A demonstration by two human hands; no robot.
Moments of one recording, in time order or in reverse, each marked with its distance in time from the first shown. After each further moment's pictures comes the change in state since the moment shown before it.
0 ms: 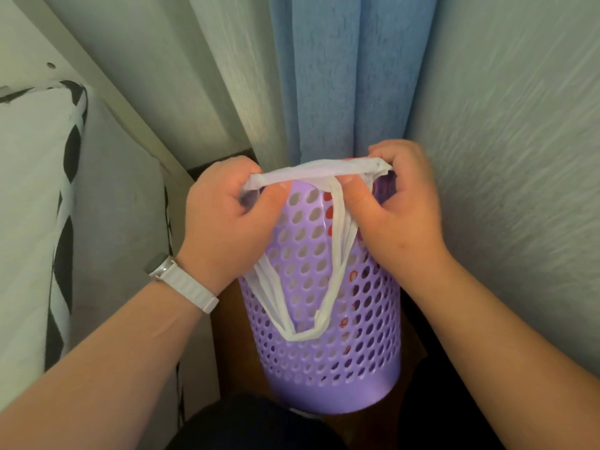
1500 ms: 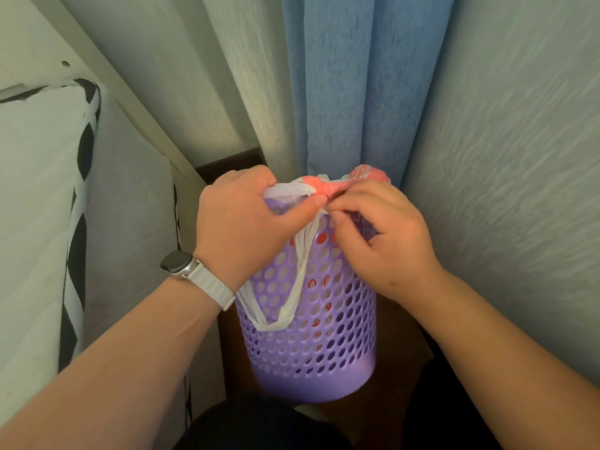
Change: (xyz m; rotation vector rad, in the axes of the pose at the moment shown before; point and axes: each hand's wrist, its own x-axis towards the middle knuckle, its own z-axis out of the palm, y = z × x) left_hand 0.002 -0.006 0.009 0.359 -0.062 -0.035; right_hand -0.017 0.007 0.009 -0.053 -0.214 -0.349
